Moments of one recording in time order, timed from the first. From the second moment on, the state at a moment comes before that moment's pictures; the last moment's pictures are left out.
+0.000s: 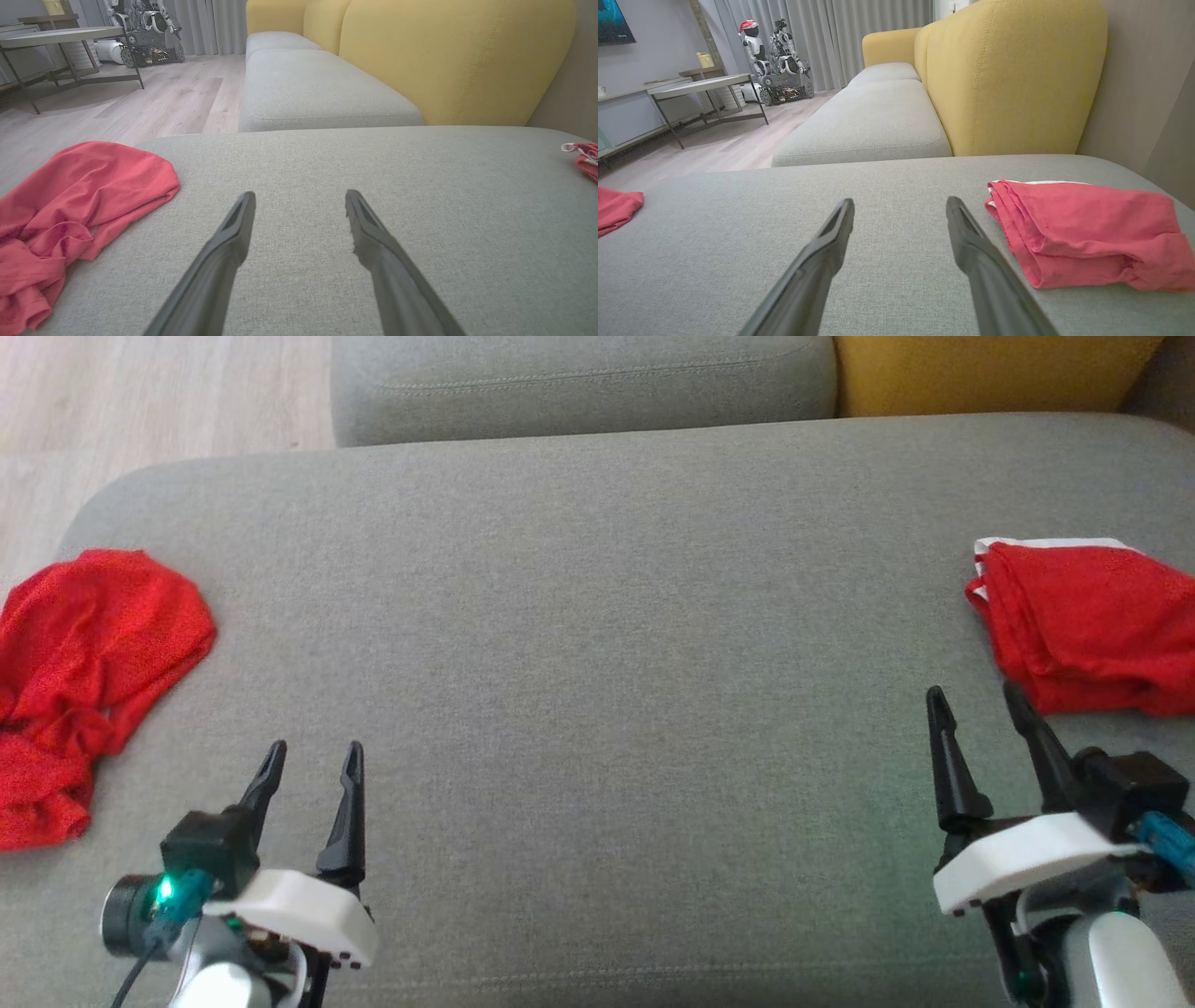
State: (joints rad) left arm 0.00 0.32 -0.37 0.06 -0.38 0.22 -0.16; right arm 0.01 -0.05 -0.02 0.01 0.13 0.12 0.06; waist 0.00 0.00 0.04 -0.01
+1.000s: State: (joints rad) left arm -0.07 0.30 -0.32 0.08 -0.43 0.23 -0.24; right arm 0.01 -0.05 -0.01 -0.11 0.07 0.12 0.12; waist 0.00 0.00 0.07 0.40
